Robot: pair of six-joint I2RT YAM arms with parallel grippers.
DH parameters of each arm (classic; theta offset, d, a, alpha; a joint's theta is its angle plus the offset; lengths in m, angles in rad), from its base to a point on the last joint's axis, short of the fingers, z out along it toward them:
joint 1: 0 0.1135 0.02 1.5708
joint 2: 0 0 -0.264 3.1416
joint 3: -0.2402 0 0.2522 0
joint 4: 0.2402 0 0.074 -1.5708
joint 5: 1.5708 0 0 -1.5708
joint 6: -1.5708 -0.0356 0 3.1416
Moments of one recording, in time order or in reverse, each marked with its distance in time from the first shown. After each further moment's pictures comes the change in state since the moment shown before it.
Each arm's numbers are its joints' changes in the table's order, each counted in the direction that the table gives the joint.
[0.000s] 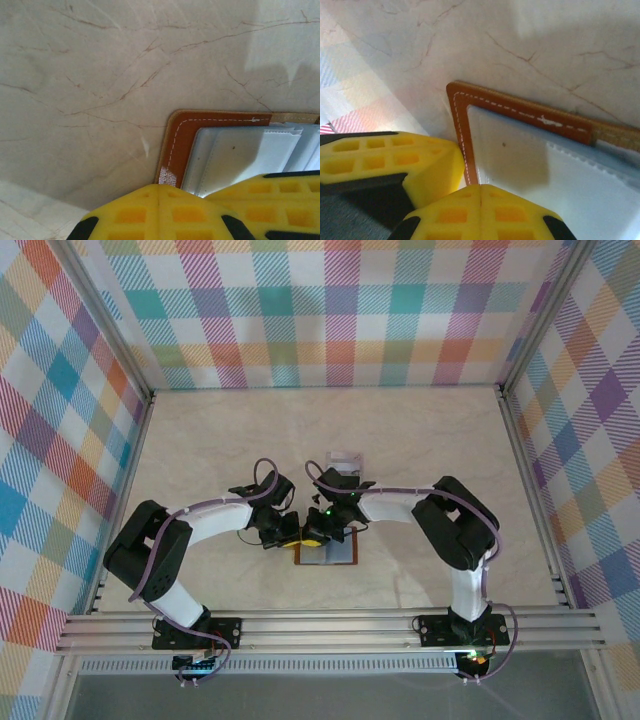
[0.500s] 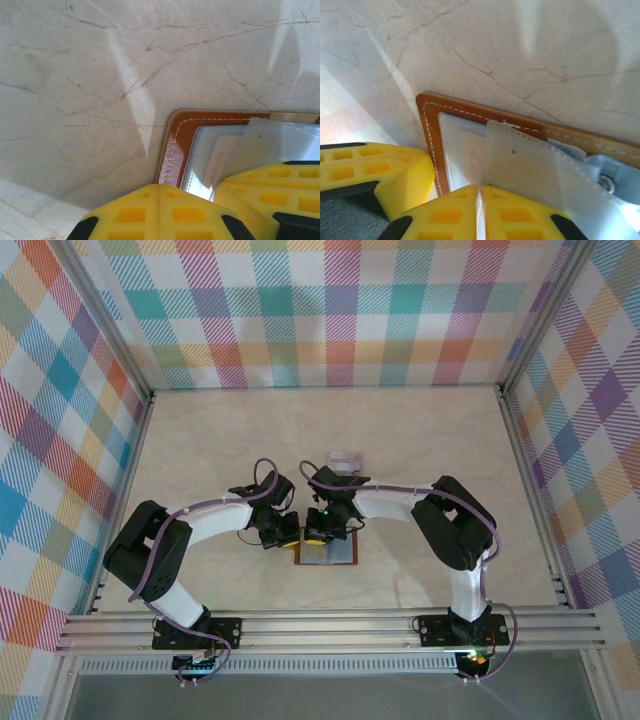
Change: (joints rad) left arm 0.000 0.002 0.000 0.001 -0.001 0.000; right arm 0.014 -0.007 -0.084 0.185 0.145 0.084
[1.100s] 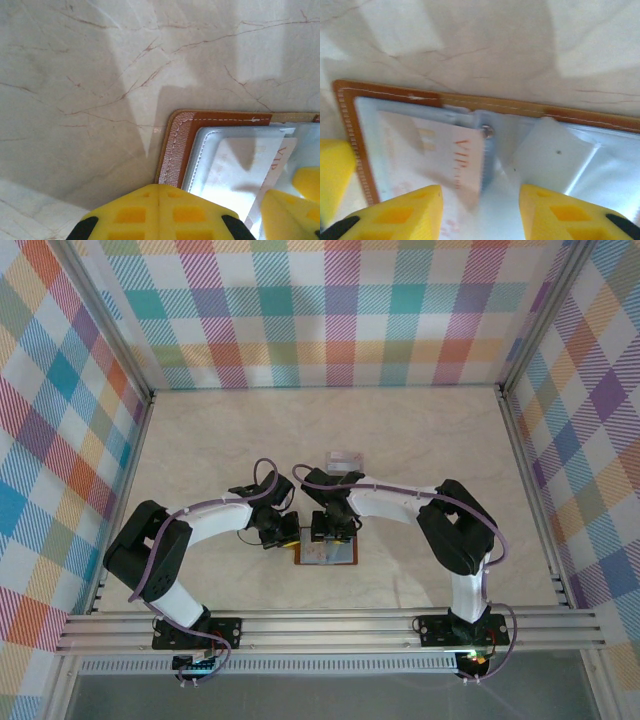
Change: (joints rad) left arm 0.000 0.000 0.000 0.000 0.000 0.000; right arm 0.048 0.024 -0.105 0.322 0.300 0.071
